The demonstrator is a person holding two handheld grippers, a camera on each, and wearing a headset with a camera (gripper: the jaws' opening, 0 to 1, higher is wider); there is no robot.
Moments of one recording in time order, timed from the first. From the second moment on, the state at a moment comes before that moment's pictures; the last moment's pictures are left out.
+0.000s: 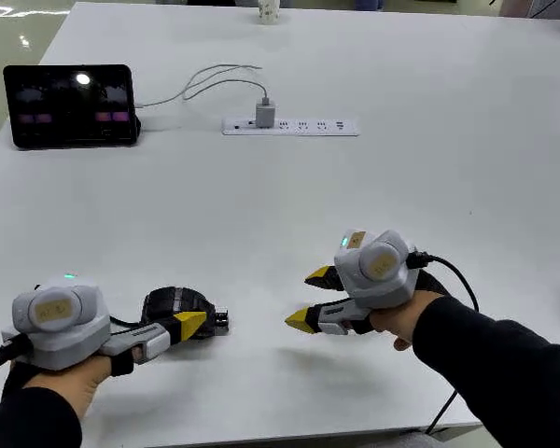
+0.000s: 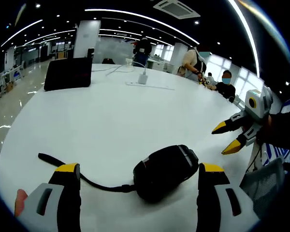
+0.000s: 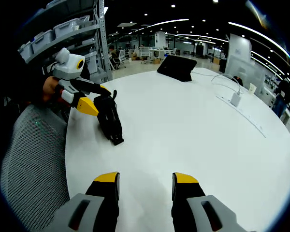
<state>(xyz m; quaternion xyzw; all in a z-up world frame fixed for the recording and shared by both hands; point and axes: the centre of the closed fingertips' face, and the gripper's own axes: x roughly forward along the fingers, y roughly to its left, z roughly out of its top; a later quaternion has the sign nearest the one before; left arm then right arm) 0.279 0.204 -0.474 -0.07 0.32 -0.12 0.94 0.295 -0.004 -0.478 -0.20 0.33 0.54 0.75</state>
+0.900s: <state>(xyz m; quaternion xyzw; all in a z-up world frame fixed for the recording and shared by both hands) 0.245 0.240 -0.447 0.01 0.34 -0.24 0.91 0.282 -0.097 -0.468 -0.16 0.33 0.48 0.79</state>
